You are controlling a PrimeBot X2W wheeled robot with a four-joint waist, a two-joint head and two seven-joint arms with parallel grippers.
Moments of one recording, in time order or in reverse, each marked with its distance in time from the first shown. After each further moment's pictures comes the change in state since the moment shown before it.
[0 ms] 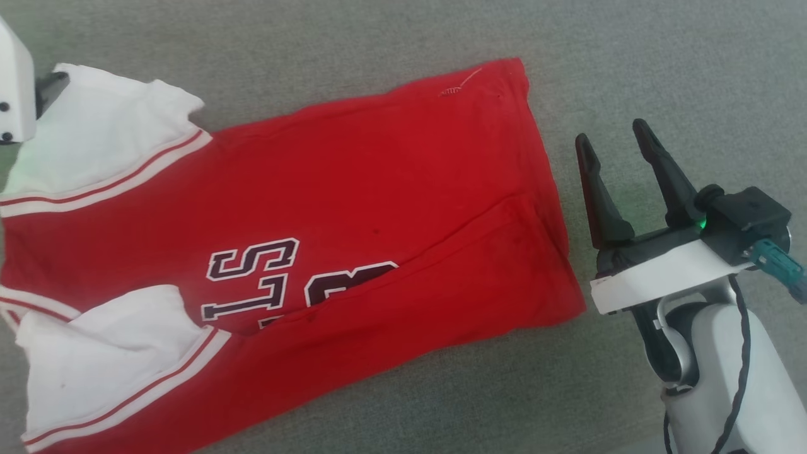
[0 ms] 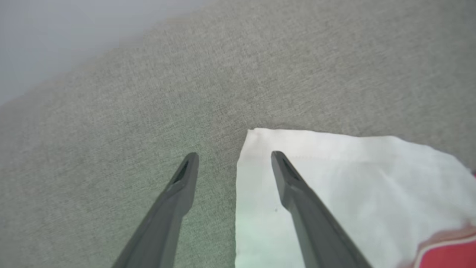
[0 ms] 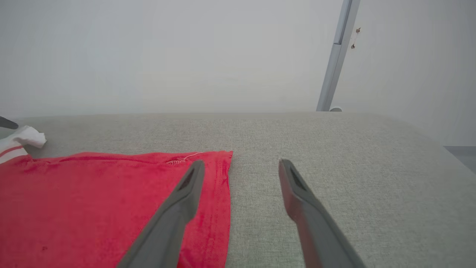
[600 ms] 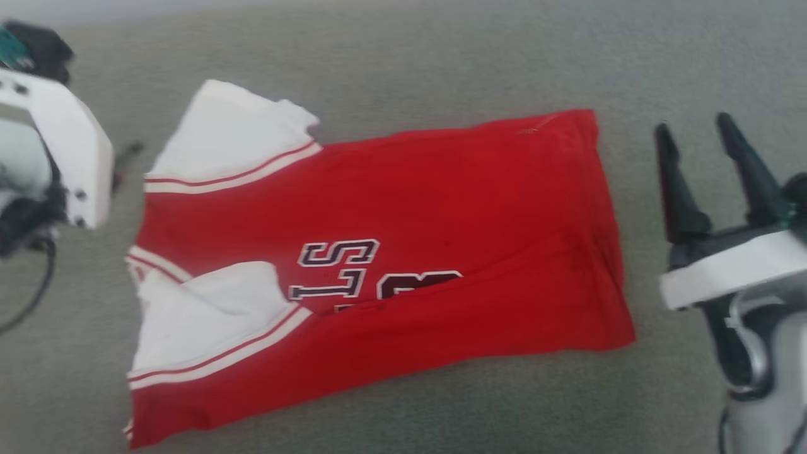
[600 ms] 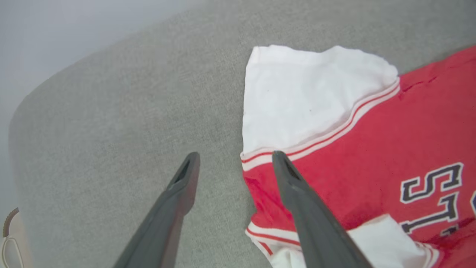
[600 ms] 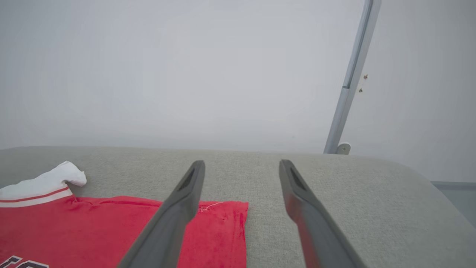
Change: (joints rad) left arm 0.220 0.119 -0.001 -0.437 -0.051 0.180 0.001; right arm 0.053 -0.061 -0.128 -0.172 0.027 0.000 0.193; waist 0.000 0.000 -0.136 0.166
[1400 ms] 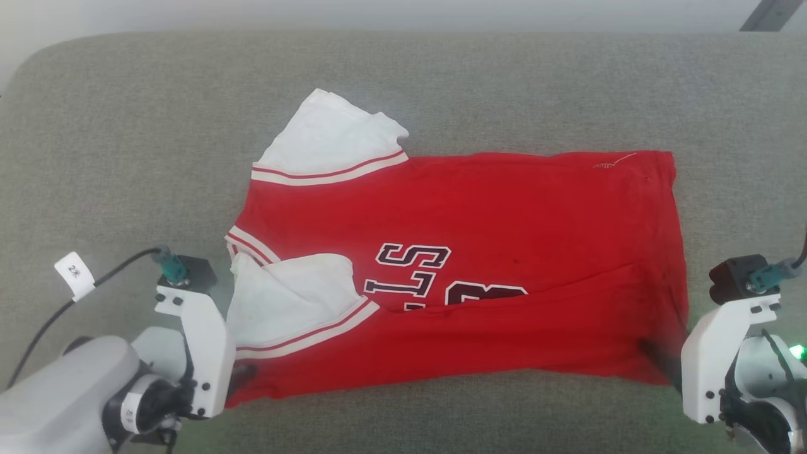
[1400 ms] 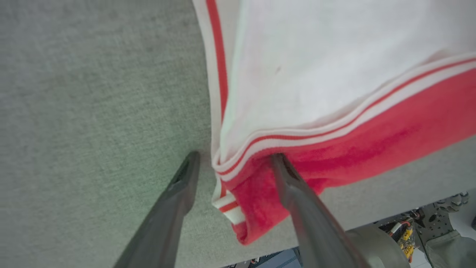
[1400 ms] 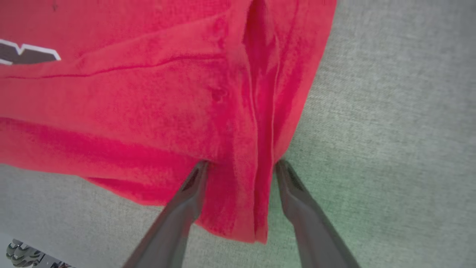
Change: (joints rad) left arm 0.387 -0.114 -0.134 -0.062 -0.134 0.106 -0.012; right arm 0.190 -0.107 -0.026 0.066 0.138 0.001 0.852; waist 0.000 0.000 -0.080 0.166
